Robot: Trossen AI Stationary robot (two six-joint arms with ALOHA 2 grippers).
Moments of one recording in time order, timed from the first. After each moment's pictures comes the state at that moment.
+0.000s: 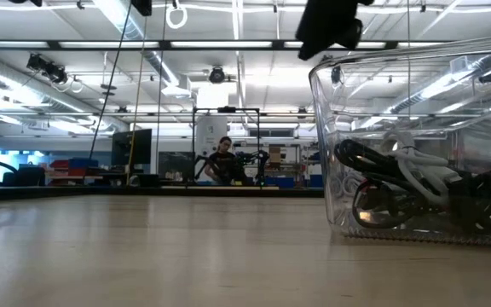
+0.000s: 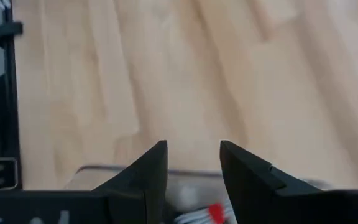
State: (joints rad) left arm -0.09 0.87 0.60 0.37 -0.07 0.11; right arm 0.31 1.63 1.37 -0.73 0.19 0.57
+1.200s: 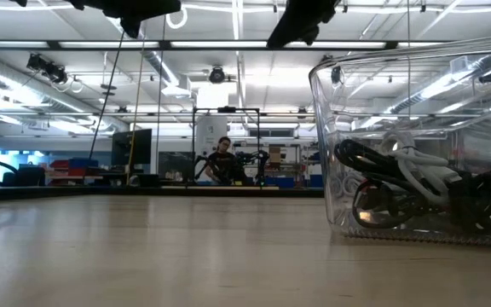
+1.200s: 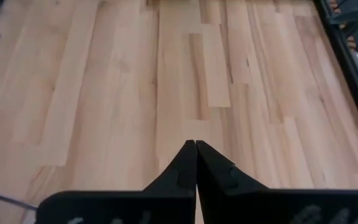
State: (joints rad) left arm -0.13 0.86 0.60 0.17 -0.31 0.04; right arm 0.06 1.54 1.37 -0.61 0.10 0.01
